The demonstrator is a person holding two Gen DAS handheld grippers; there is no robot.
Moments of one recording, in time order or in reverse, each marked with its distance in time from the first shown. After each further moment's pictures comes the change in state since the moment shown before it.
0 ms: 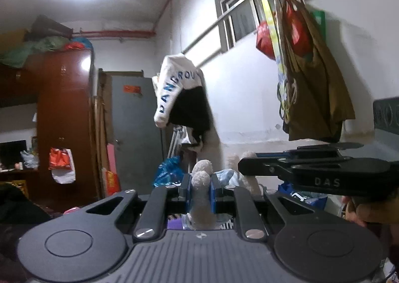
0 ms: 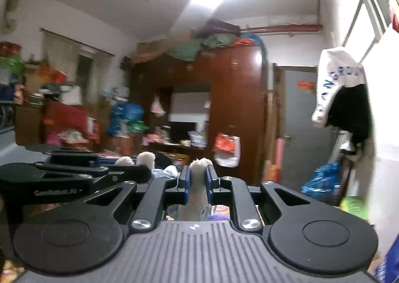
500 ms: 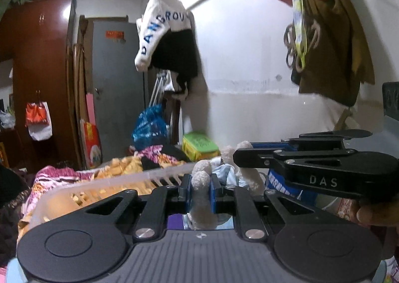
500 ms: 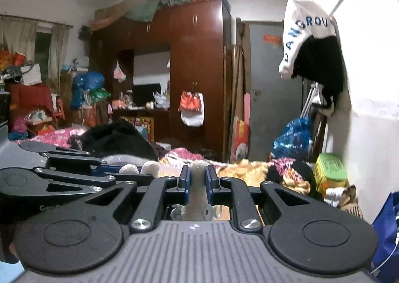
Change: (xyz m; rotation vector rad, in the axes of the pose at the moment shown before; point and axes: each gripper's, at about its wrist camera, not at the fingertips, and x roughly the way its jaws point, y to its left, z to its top) left arm 0.133 0.009 -0.043 -0.048 0.256 -0.093; right arm 0.064 -0.050 -0.051 0.067 0.198 -0.123
